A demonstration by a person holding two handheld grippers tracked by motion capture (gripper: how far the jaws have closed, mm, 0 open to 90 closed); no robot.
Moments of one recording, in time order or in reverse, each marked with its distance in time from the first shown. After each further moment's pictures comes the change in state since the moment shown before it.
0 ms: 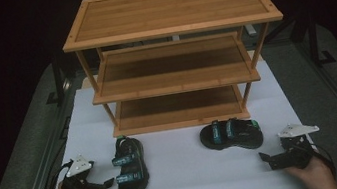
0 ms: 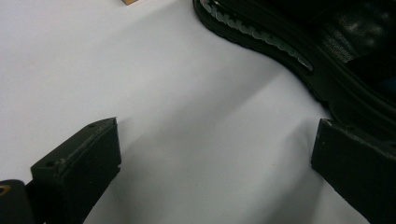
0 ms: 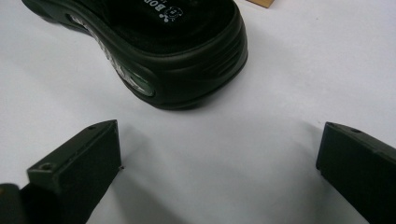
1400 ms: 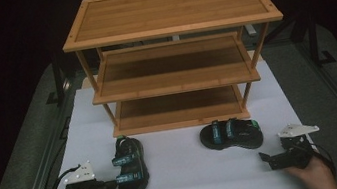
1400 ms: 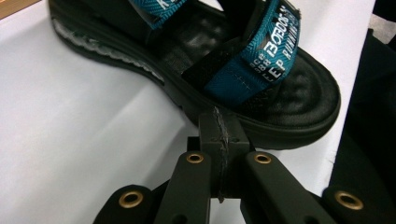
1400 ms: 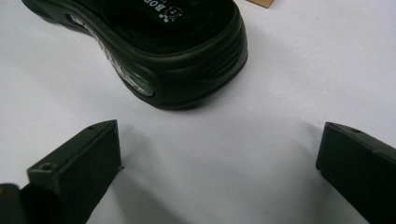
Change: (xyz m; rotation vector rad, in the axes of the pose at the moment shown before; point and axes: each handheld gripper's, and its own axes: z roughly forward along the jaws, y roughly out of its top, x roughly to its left) left arm -0.026 0.009 -0.016 -0.015 -0.320 0.086; right arm 0.000 0.000 0.000 0.000 0.001 0.001
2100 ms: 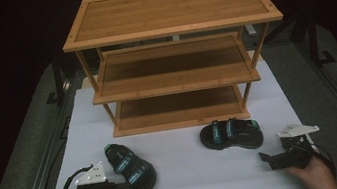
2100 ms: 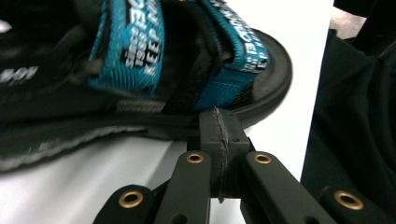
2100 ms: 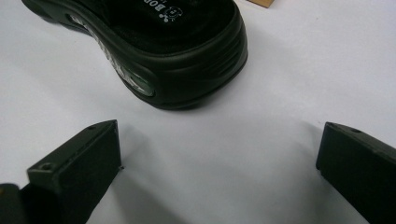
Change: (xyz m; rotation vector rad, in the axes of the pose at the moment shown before) left arm -0.018 0.015 0.019 -0.007 -0.096 0.067; right arm 0.000 0.000 0.000 0.000 0.000 0.000
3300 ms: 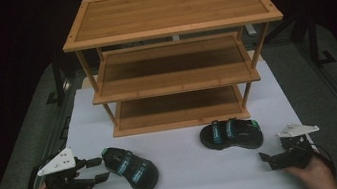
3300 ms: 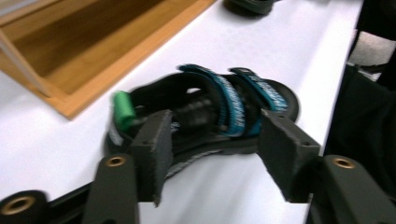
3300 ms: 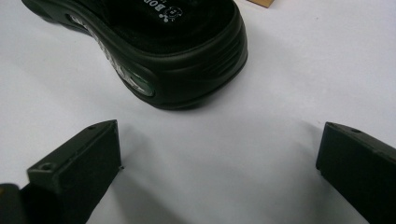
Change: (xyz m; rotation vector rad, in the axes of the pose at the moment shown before) left arm 0.021 0.033 -0.073 -0.093 0.167 0.021; right arm 0.000 0.000 0.000 -0.001 0.000 -0.002
